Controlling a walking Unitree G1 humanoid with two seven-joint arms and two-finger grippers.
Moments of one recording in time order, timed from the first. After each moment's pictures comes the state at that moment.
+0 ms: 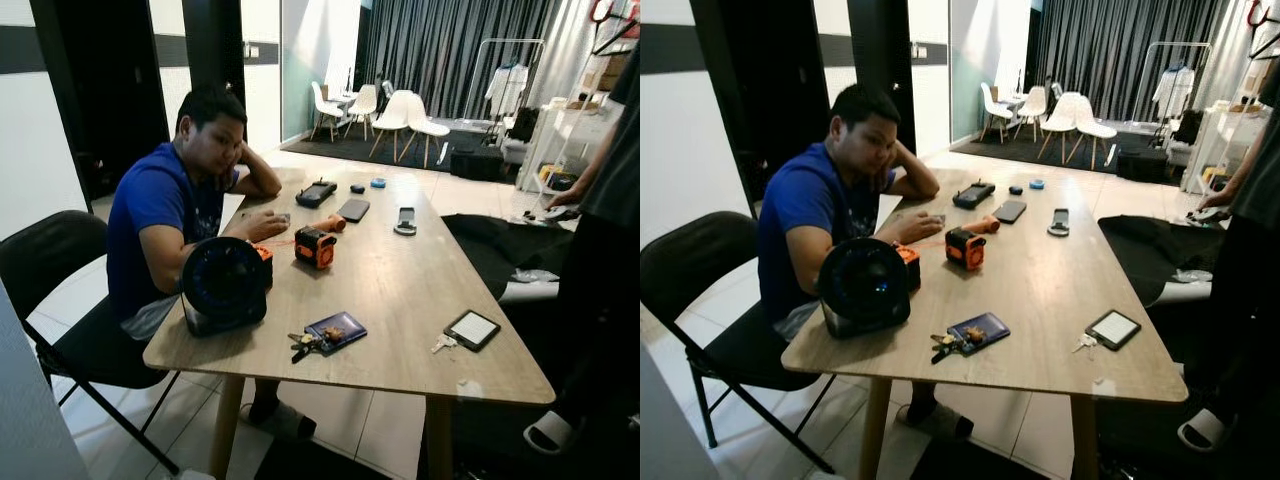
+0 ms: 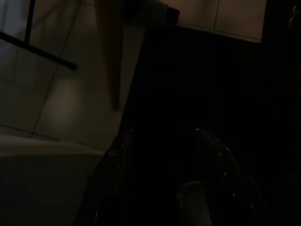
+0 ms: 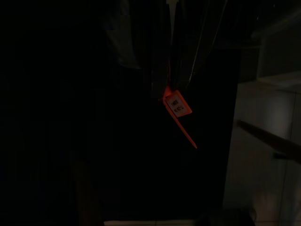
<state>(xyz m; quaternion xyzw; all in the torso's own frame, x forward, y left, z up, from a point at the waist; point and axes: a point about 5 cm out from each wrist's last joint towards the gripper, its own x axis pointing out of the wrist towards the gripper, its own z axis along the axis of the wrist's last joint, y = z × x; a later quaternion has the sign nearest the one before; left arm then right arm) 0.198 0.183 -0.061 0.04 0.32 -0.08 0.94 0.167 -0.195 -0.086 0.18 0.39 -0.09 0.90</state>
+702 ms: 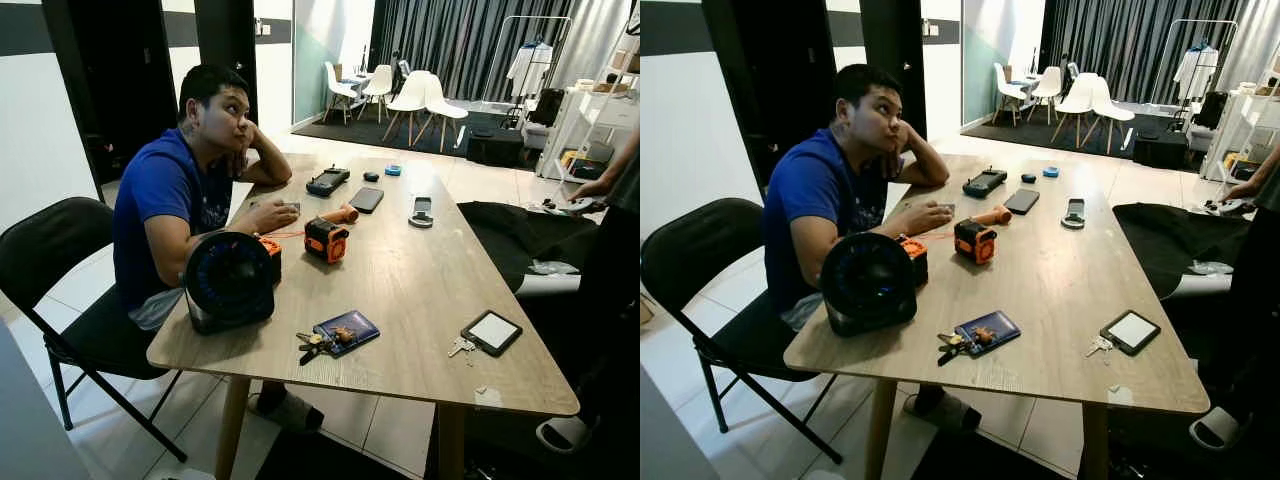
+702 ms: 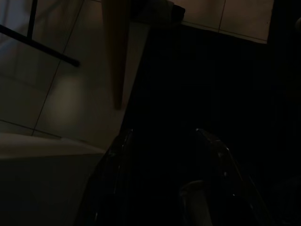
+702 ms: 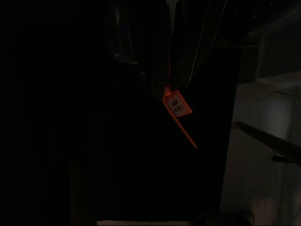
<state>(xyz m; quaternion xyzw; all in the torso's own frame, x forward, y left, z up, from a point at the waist) 0.199 0.183 -0.059 0.04 0.32 -0.08 0.94 0.171 -0.194 -0.084 0.18 0.39 -0.08 0.90</state>
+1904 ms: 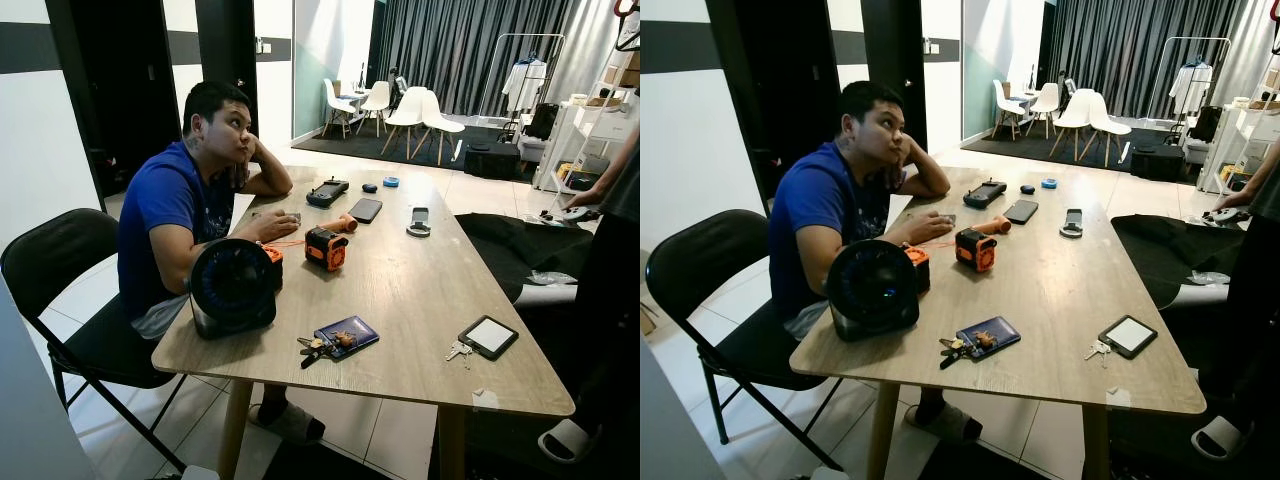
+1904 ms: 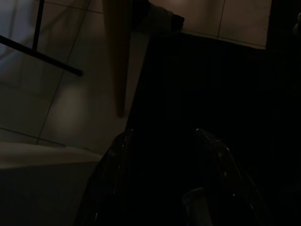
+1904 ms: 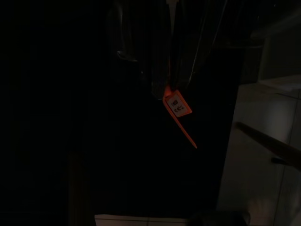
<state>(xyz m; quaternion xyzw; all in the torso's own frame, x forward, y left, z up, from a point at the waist) 0.203 0.181 -0.059 0.05 0.32 -0.08 0.94 0.168 -0.195 -0.085 0.16 0.40 -0.07 0.90</state>
